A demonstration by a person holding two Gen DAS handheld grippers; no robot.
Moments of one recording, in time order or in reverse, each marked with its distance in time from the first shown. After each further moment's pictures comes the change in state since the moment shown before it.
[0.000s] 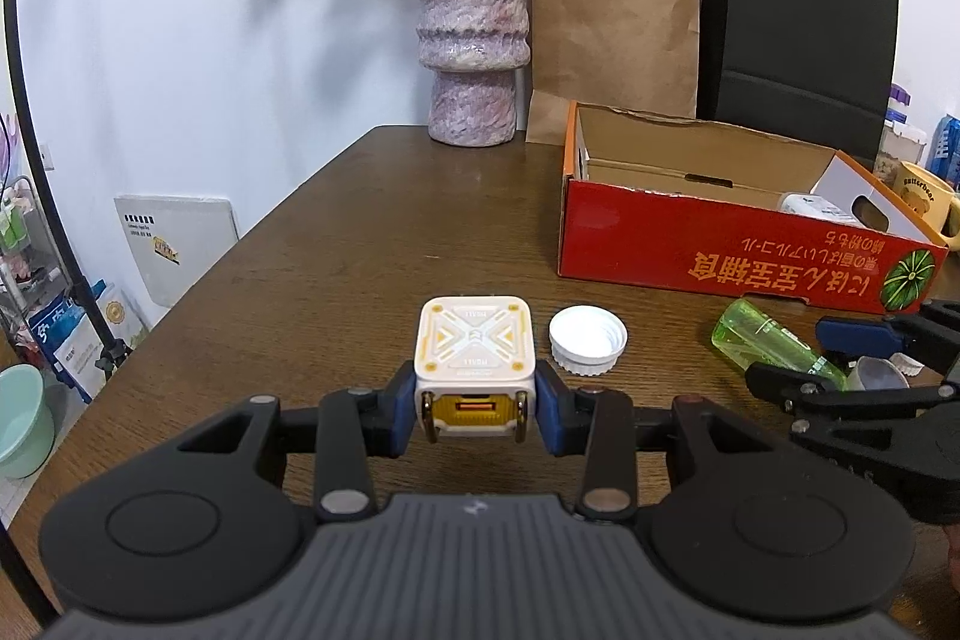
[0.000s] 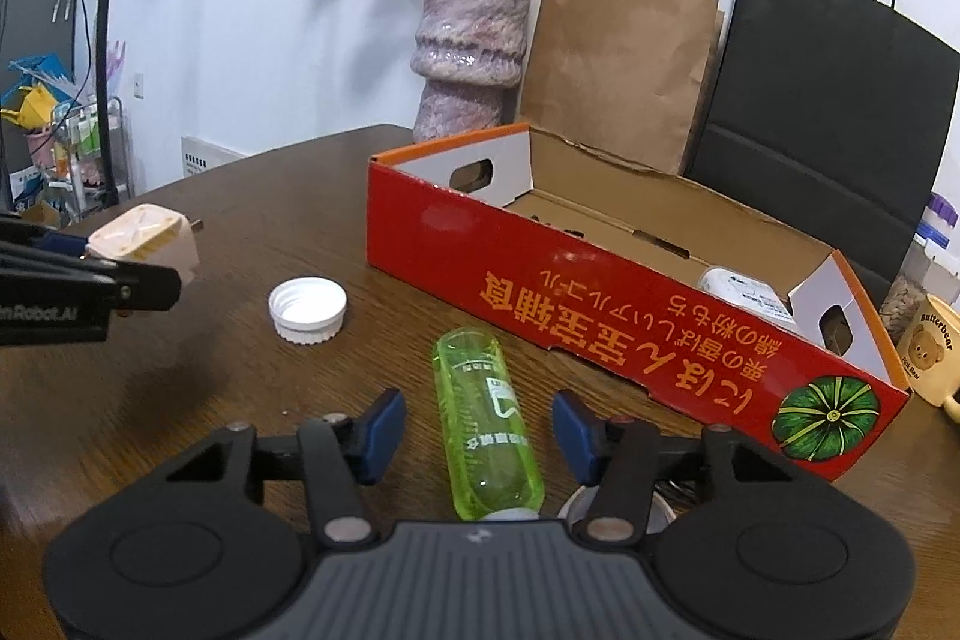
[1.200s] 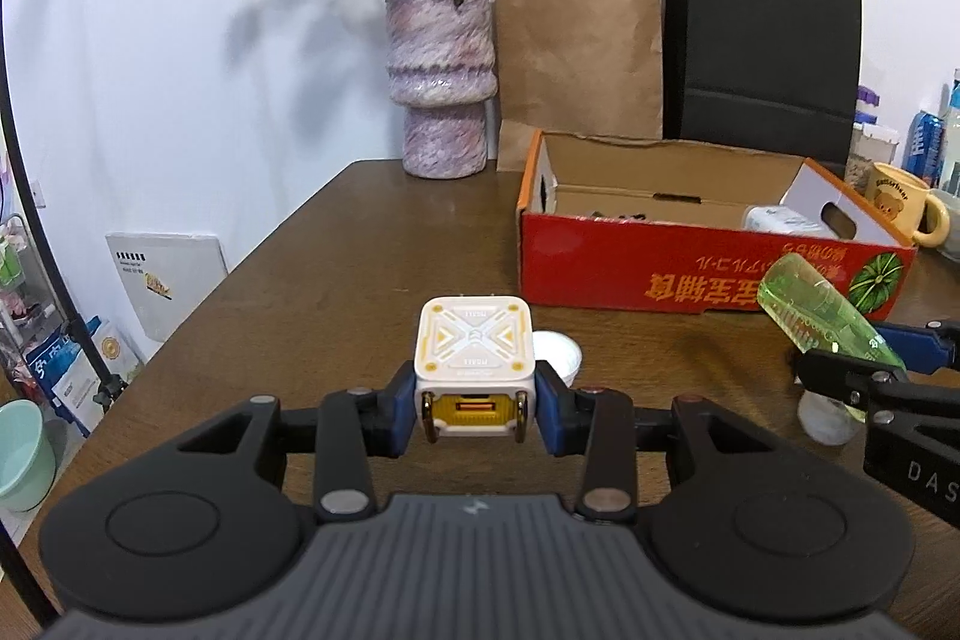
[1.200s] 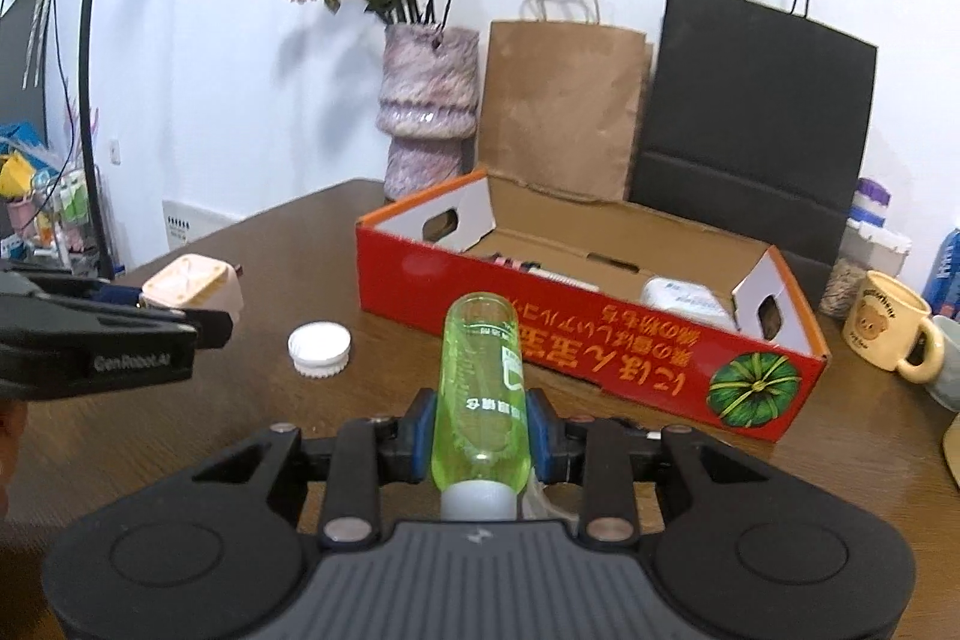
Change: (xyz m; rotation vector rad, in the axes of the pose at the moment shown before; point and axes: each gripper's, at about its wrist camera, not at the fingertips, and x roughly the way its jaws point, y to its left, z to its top) left arm -0.018 -0.021 0.006 0.043 -0.054 -0.018; right arm -0.070 -0.005 -0.003 0.105 -0.097 -0.051
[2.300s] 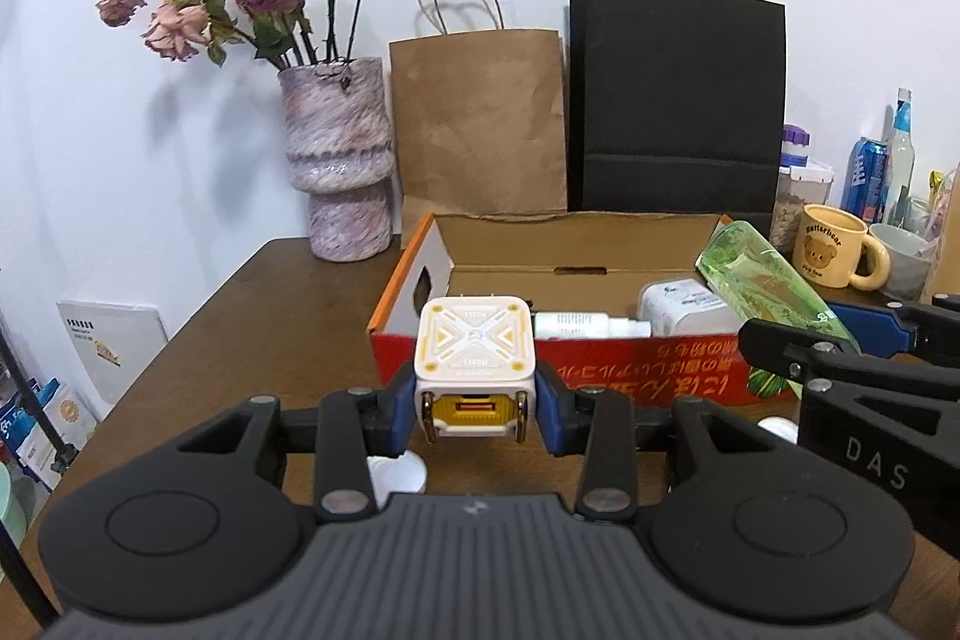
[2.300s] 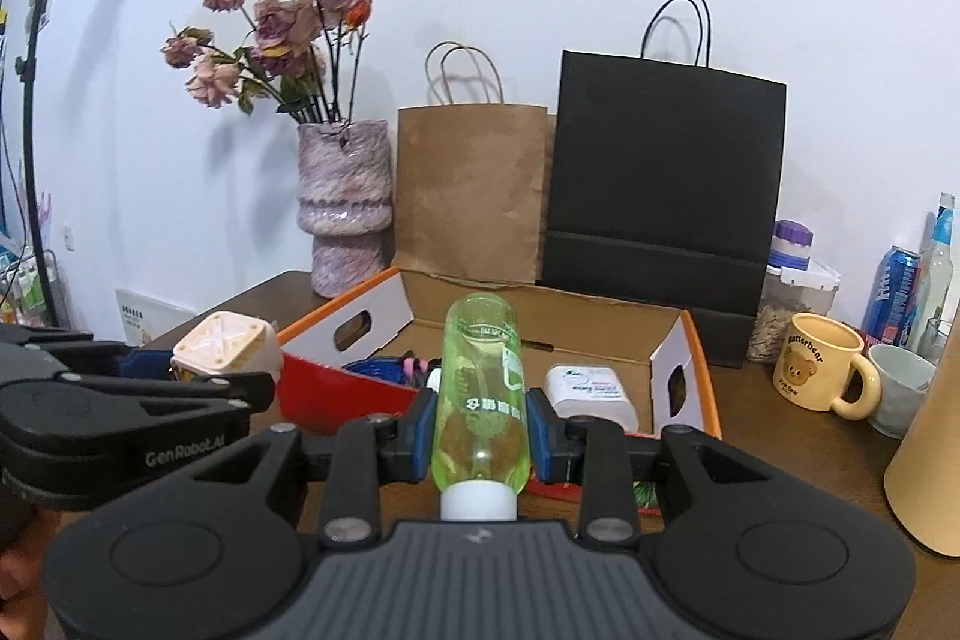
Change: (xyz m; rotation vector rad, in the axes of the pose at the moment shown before) left arm -0.001 -0.074 0.050 0.056 -0.084 -0.078; right arm -0.014 -0.055 0.035 0.094 -0.116 -0.079
